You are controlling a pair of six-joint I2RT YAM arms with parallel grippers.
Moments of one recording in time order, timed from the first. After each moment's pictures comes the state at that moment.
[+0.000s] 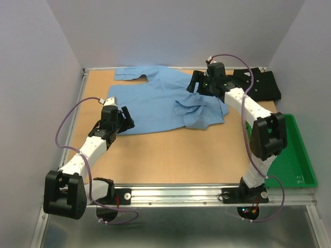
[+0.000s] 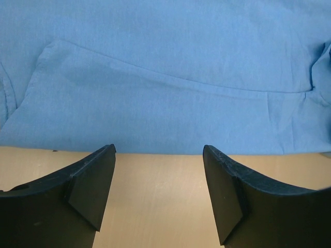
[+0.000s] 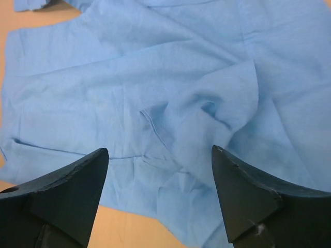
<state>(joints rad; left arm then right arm) -0.20 1.13 0.65 -0.18 -0.07 -0.48 0.34 1.85 1.53 -0.31 -0.13 0.46</state>
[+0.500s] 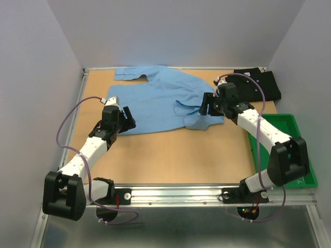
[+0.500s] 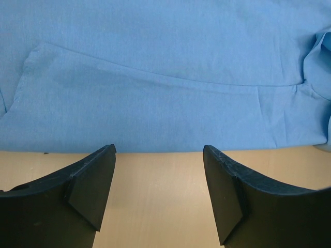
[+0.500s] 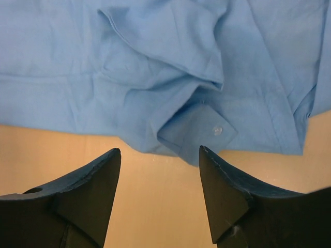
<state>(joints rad) -0.23 1.12 0.65 -0.17 -0.07 -0.47 0.33 1.46 1.10 -0.33 -0.11 0.34</state>
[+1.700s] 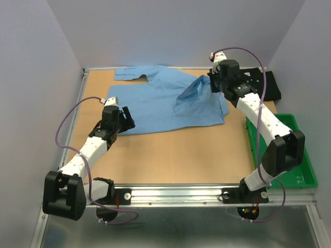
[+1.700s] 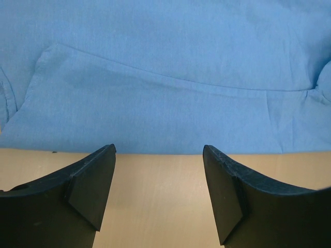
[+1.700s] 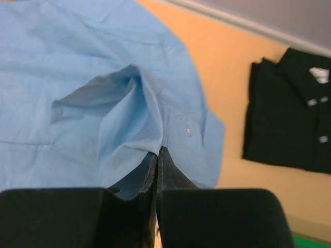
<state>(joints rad) -0.23 1.13 0.65 -0.17 -0.10 -0.47 0.33 1.58 1.43 -0.37 0.13 -0.05</state>
